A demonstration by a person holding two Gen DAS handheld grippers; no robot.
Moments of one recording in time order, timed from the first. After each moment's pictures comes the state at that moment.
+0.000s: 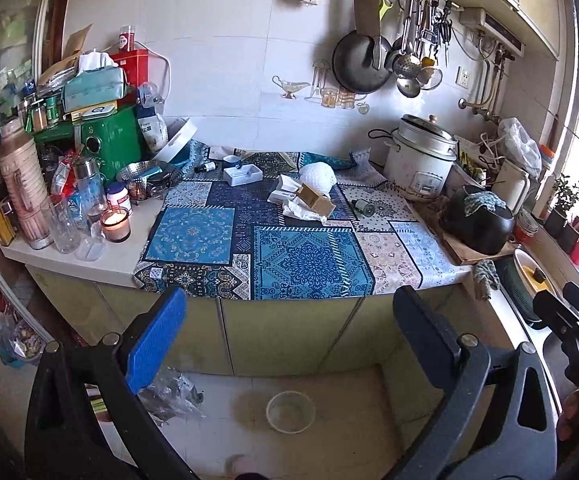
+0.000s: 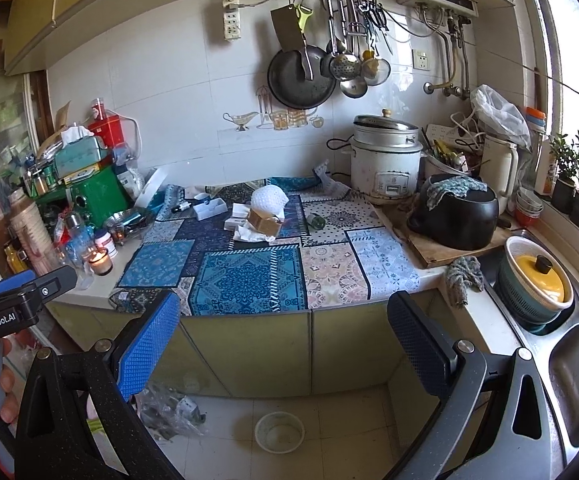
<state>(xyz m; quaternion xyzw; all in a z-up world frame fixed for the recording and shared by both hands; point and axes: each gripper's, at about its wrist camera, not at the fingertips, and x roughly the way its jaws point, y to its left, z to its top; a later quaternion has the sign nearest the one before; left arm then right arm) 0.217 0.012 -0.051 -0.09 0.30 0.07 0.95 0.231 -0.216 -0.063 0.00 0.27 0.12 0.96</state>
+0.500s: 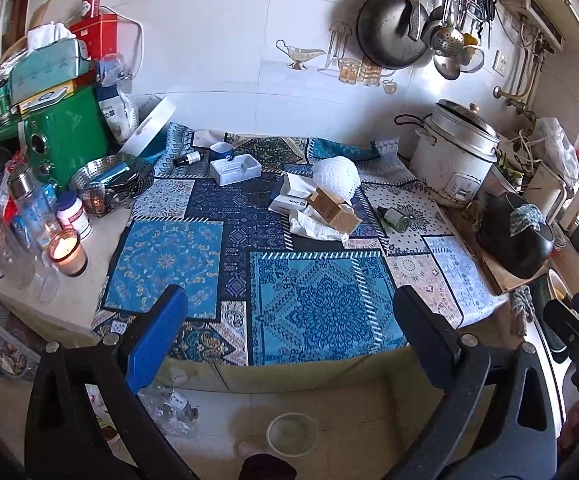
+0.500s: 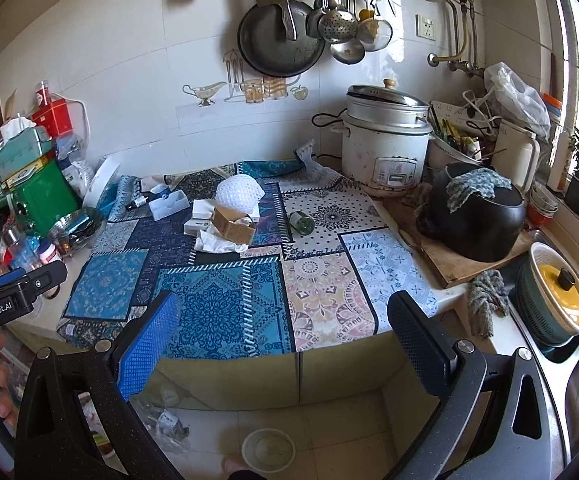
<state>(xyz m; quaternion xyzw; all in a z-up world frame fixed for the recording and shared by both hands) 0.408 0.076 -0.091 -0.10 0.35 0.06 0.93 0.389 -0.181 -0.085 0.00 0.32 0.09 0.94</state>
